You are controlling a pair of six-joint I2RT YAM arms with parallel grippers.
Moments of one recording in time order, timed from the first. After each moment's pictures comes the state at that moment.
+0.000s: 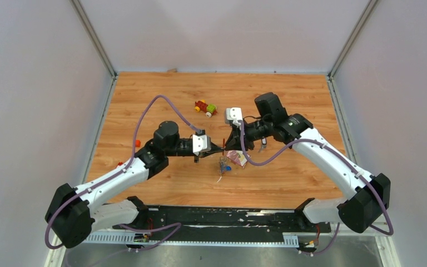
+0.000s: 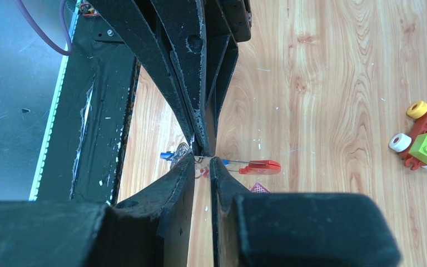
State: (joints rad) left arm -0.72 1.09 0.67 0.23 0.76 0.39; right arm 0.63 1.32 1.22 -0.65 -0.87 -0.62
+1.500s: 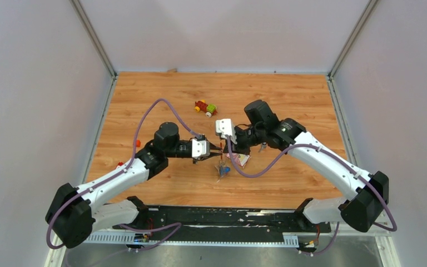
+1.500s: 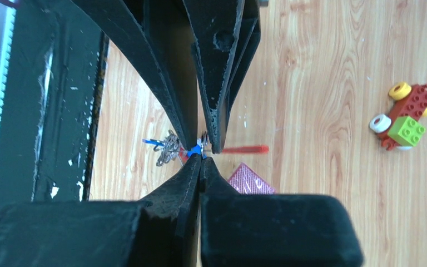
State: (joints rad) left arm -0.70 1.10 0.64 0.22 0.79 0.48; right arm 0.73 1.32 1.22 -0.68 -0.67 -0.69
